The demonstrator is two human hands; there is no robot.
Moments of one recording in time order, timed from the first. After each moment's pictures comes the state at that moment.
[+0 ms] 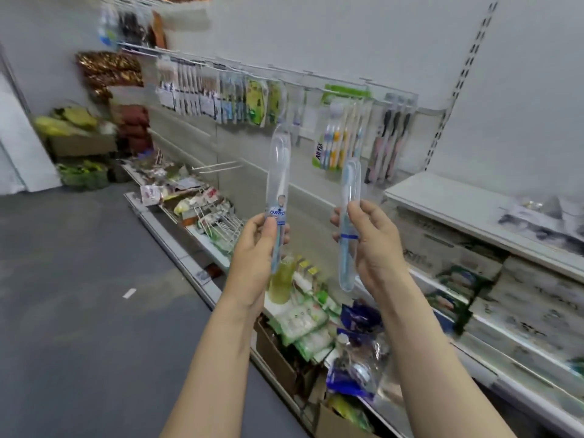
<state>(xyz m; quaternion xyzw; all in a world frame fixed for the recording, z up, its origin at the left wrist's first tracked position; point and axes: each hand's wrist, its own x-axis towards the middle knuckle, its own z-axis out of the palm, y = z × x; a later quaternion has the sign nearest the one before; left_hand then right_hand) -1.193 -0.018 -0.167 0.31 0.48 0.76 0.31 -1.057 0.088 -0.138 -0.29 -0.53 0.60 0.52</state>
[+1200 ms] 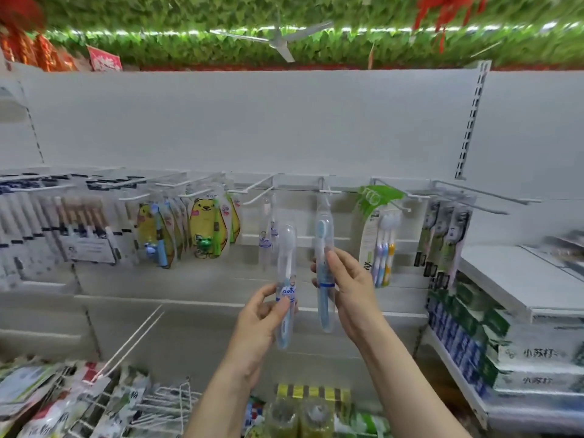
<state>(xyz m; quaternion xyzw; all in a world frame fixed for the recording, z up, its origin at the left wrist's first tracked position) -1.605 0.314 -0.120 0.52 0.36 0.52 0.57 -1.437 0.329 -0.096 -0.38 -0.45 0.41 0.70</state>
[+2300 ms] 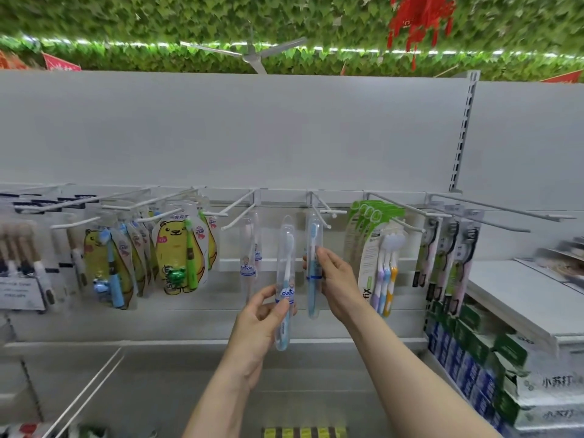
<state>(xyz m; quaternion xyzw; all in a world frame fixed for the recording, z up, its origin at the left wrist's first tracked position) -1.580 0.406 -0.111 0.55 0.35 0.49 0.58 -1.400 0.470 -0.102 -0.46 -0.46 0.39 0.66</state>
